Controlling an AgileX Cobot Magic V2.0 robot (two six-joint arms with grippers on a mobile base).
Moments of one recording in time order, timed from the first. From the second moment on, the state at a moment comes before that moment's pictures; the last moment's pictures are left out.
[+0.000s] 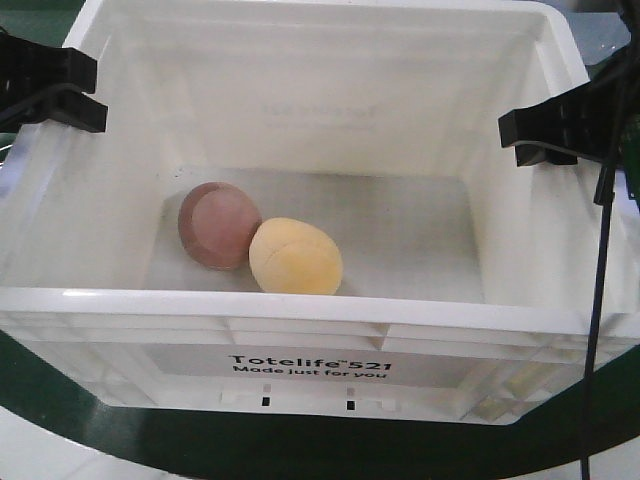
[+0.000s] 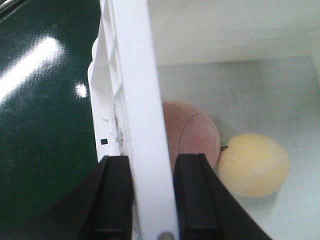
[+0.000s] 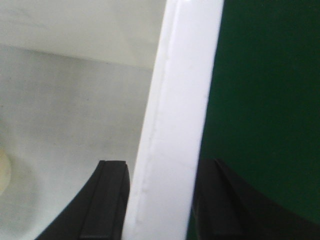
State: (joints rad) left arm -0.23 1.25 -1.39 -0.24 1.13 -0.11; right arm 0.35 1.24 -1.28 -0.09 1.07 0.25
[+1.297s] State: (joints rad) left arm -0.23 1.22 -1.39 -0.28 1.16 -0.11; right arm 0.35 1.18 -1.28 -0.08 1.12 0.25
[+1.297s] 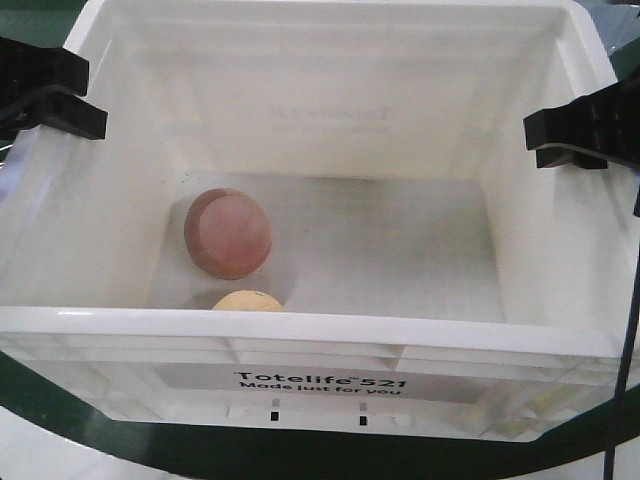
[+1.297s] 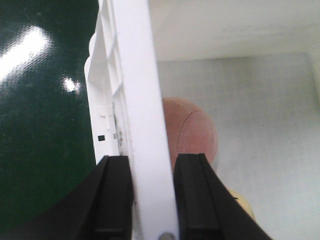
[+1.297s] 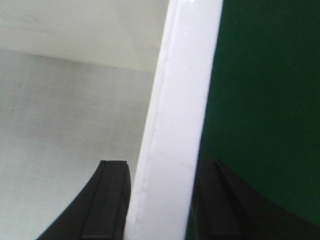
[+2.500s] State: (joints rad) left arm -0.23 1.22 -1.39 -0.28 1.16 -0.11; right arm 0.35 1.18 -1.28 -0.08 1.12 0.25
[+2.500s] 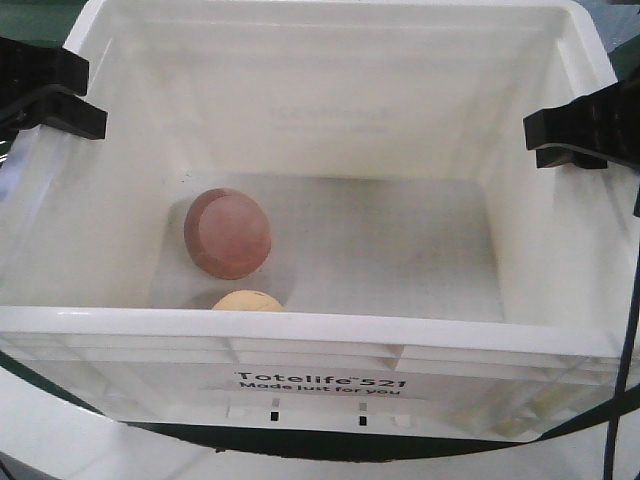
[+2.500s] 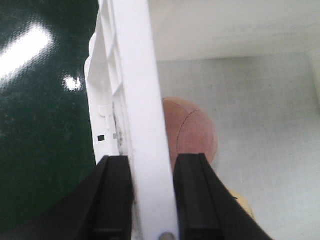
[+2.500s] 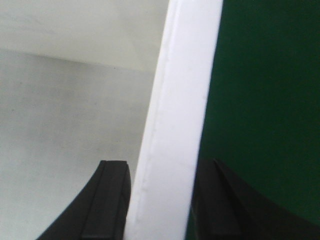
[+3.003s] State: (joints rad) left arm -0.23 1.22 -1.39 -0.28 1.16 -0.11; right arm 0.35 1.18 -1.28 -0.08 1.12 0.25
